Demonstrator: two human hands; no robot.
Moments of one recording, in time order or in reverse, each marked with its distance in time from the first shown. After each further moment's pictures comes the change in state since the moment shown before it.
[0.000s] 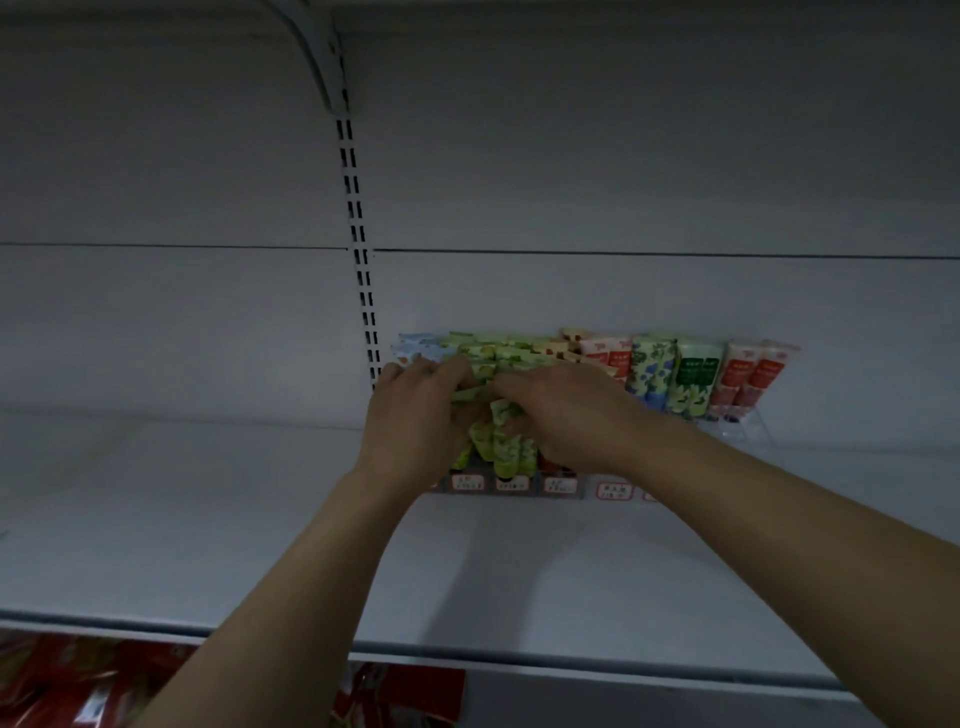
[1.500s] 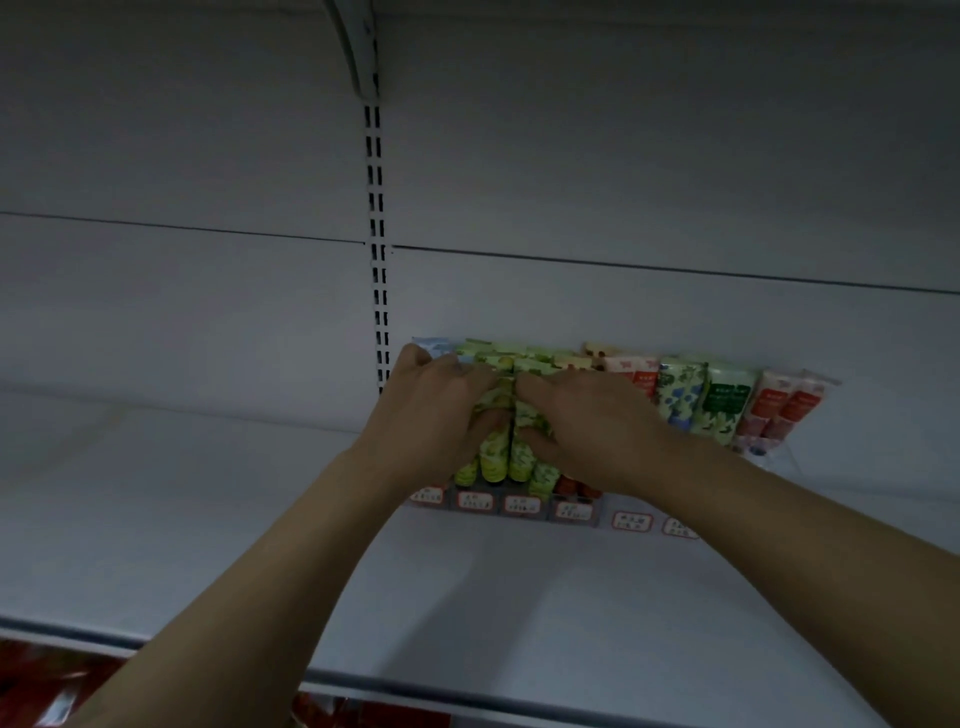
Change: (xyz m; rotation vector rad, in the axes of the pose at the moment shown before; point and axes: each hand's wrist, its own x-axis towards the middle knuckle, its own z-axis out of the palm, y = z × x) left_hand 0.017 -0.019 0.006 0.131 -0.029 0.260; right_hand 0.009 0.009 0.004 -0.026 0.046 -0.018
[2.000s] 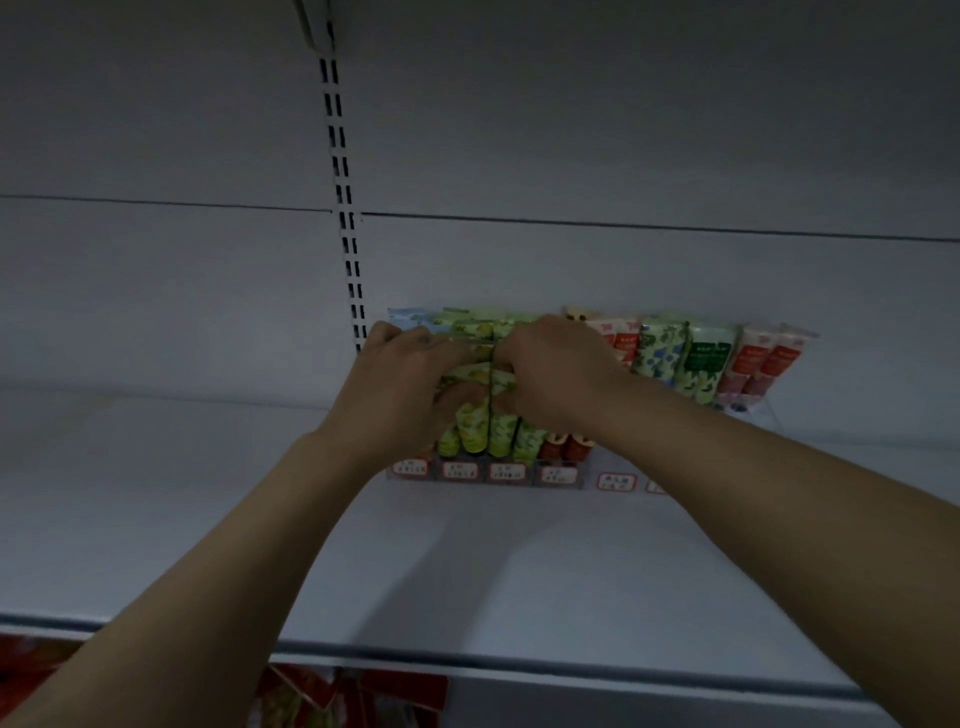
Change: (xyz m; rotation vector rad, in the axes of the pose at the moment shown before) left_hand -0.006 -0.003 0.000 -0.122 0.066 0.023; right_hand 0.022 -0.006 -0.001 0.034 -0.115 0.217
